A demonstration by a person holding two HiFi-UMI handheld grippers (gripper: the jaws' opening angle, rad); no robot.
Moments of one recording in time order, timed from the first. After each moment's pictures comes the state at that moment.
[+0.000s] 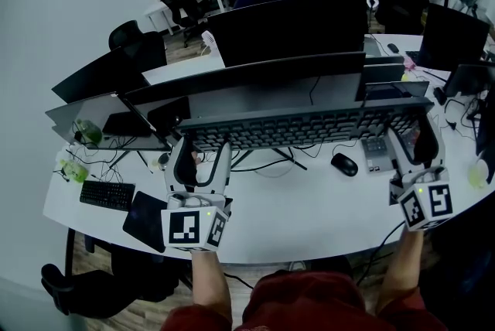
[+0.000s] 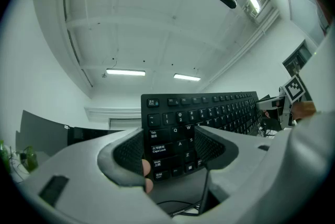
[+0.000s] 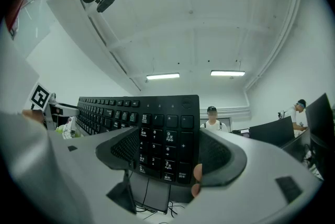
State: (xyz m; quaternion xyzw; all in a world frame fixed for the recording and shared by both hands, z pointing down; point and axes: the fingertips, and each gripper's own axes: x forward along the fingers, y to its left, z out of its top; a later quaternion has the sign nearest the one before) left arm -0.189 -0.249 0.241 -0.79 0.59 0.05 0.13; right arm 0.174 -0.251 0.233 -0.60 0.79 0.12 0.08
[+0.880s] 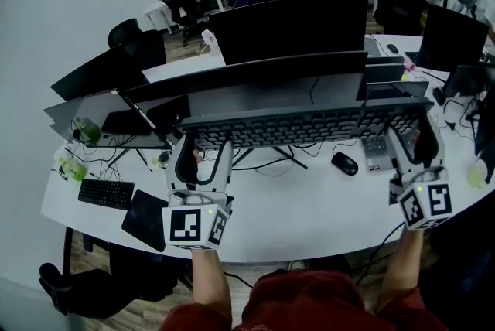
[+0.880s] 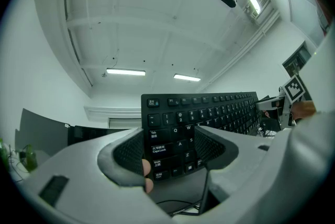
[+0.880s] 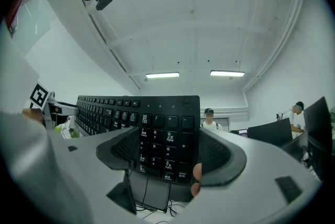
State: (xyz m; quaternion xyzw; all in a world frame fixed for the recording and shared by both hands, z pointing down) left arm -0.193 -0.250 0.243 -0.79 0.59 0.05 0.13; right arm 0.170 -0.250 0.234 -0.60 0.79 0.12 0.07
